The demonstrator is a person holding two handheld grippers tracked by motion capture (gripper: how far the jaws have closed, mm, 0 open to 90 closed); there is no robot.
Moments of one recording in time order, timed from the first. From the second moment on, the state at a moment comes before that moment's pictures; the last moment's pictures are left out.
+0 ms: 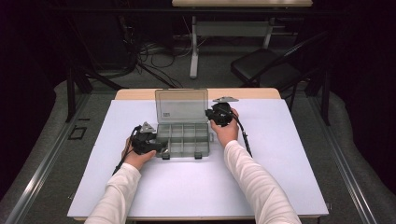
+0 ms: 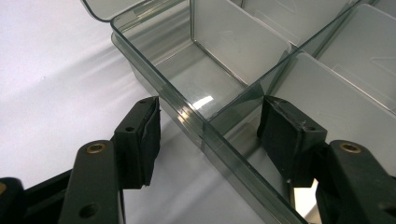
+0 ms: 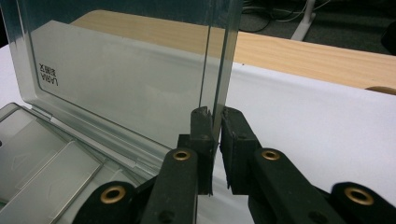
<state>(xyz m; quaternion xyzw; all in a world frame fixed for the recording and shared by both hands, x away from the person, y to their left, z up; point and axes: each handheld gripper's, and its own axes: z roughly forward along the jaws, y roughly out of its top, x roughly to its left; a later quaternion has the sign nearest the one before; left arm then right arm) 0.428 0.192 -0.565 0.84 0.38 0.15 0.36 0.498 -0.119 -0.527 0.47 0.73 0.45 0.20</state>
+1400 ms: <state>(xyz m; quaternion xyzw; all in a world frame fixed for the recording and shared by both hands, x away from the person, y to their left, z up) 0.461 0.227 -0.465 0.77 0.44 0.12 0.44 0.497 -0.120 -0.531 0.48 0.72 0.46 0.20</state>
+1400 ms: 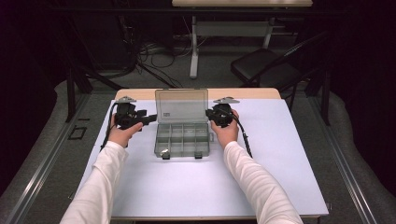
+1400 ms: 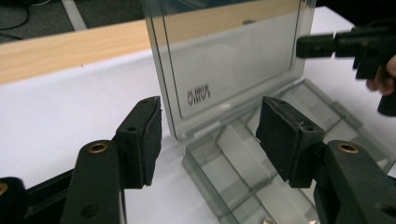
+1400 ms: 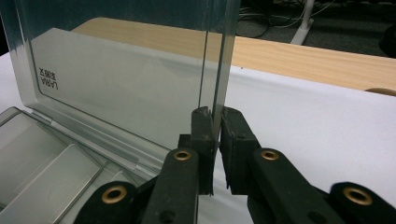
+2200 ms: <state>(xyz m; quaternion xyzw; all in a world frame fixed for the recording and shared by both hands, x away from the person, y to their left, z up) 0.515 0.208 -0.429 0.76 0.46 0.17 0.42 0.497 -0.122 -0.533 0.47 0.72 0.47 0.20</state>
